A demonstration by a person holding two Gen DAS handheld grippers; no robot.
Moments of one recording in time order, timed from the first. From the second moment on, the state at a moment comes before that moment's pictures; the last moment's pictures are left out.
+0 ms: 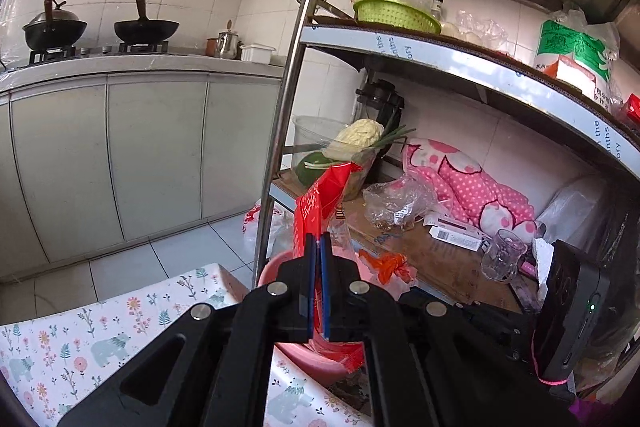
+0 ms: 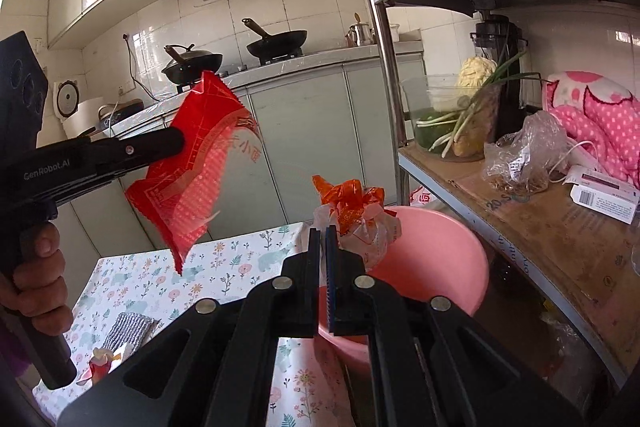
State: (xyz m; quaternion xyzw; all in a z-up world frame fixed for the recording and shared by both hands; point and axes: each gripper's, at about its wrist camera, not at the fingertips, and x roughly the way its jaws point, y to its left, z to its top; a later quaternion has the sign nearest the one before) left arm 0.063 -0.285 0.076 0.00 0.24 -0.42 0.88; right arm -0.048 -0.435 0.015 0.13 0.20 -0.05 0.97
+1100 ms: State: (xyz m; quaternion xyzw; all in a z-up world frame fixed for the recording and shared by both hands) left arm 0.114 -0.381 -0.002 0.05 0.33 -0.40 0.85; right arm -0.013 -0.472 -0.053 0.16 0.27 -0.09 0.94
